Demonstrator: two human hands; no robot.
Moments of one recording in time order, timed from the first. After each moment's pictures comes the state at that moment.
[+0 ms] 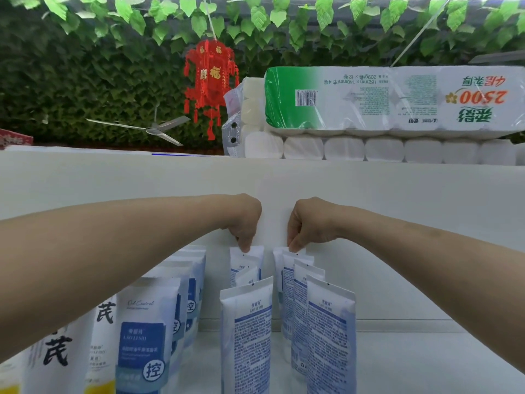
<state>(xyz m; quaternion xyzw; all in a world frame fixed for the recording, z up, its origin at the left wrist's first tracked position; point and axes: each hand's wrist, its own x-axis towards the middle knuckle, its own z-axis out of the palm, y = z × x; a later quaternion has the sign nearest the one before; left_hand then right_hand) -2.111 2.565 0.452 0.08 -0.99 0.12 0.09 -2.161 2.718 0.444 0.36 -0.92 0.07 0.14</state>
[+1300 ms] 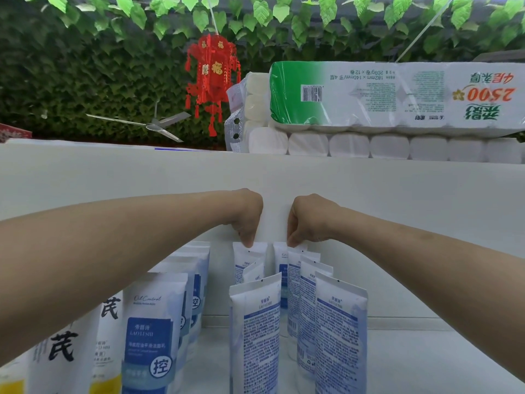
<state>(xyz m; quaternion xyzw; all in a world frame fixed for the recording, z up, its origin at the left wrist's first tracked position) -2.105 2.563 0.453 0.06 -0.98 0.13 0.12 -2.161 2.699 0.438 0.31 -0.93 0.05 0.20</state>
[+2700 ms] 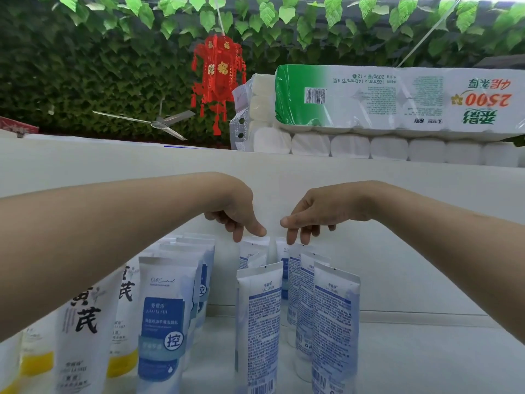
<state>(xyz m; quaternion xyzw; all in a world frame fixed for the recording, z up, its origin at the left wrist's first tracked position) -2.070 2.552 0.466 0.14 -0.99 -0.01 0.01 -2.118 2.731 0.465 0.37 -0.92 0.09 -0.03</state>
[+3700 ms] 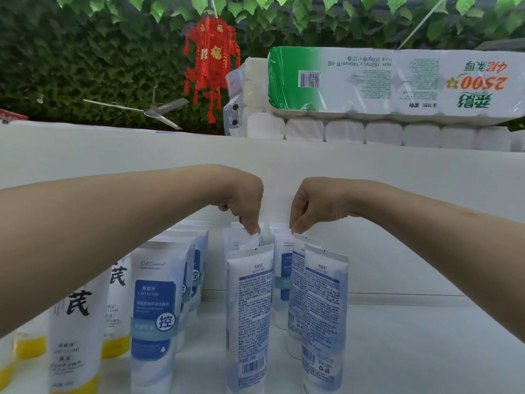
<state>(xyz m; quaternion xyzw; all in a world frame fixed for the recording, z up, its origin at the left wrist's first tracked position) -2.068 2.574 0.452 0.06 -1.00 -0.03 0.05 -2.123 2.734 0.447 0.37 -0.92 0.10 0.09</state>
